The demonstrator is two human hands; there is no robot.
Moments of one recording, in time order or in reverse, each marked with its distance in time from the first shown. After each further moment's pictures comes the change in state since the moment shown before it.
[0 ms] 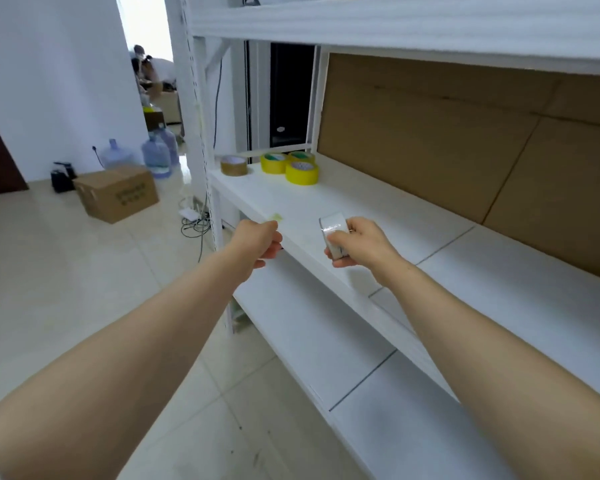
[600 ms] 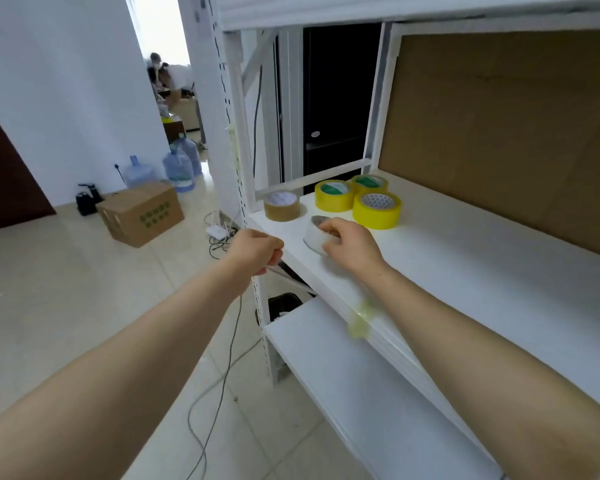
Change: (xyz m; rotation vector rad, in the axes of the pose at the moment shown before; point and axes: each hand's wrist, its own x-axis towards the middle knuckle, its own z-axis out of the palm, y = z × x) left_hand 0.295 0.036 -0.120 0.137 0.037 0.055; right_hand 0.318 -0.039 0.163 -0.453 0.058 -0.255
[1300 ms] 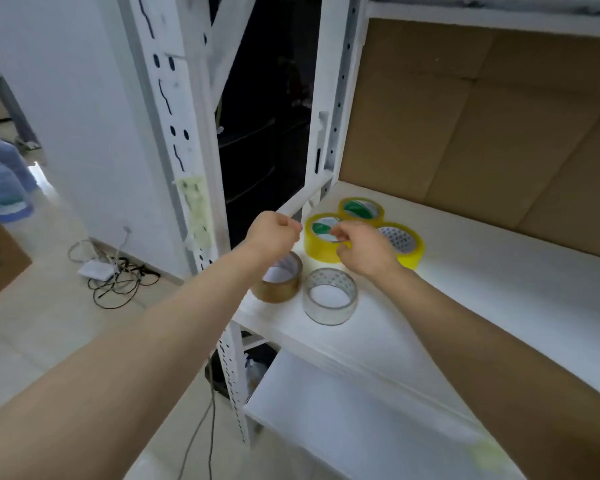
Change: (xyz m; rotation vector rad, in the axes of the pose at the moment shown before) left_hand 0.295 0.056 0.002 0.047 -0.459 0.251; right_hand 0.203 0.007 0.045 -0.427 0.128 0.357
